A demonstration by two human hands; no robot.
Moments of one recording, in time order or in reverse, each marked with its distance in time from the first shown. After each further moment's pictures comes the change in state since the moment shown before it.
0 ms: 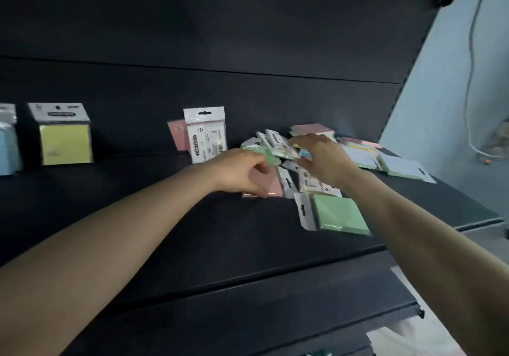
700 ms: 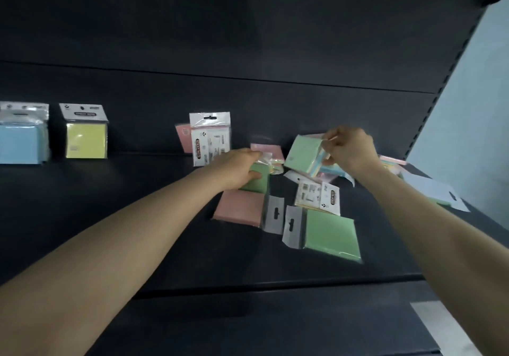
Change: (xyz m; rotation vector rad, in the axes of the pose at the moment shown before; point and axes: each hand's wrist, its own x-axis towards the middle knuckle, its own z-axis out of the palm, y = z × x) left_hand 0.029 0.005 0.012 0.011 0.065 -0.349; right_hand 0.029 0.045 -0.016 0.629 0.163 0.311
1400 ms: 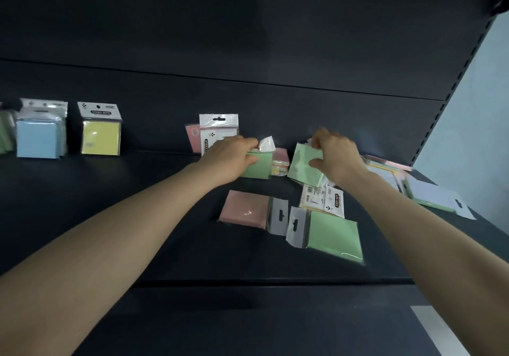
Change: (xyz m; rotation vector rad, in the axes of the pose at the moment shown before) left_hand -0.021 -0.004 -0.023 -0.037 0.258 0.008; right_hand -0.010 -0.020 0.016 -0.542 -0.077 -0.362
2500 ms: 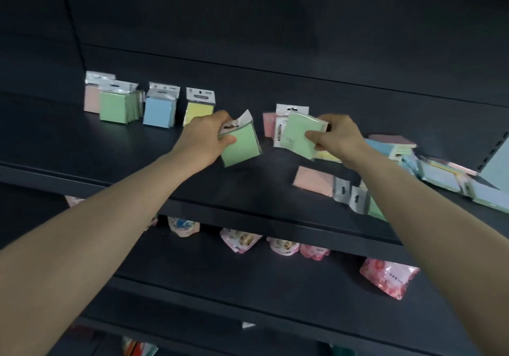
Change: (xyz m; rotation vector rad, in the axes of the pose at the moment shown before) left_hand -0.175 -0.062 -0.095 -0.046 0.352 -0.297; right_hand -0.034 -0.143 -0.023 0.781 -0.119 0.094
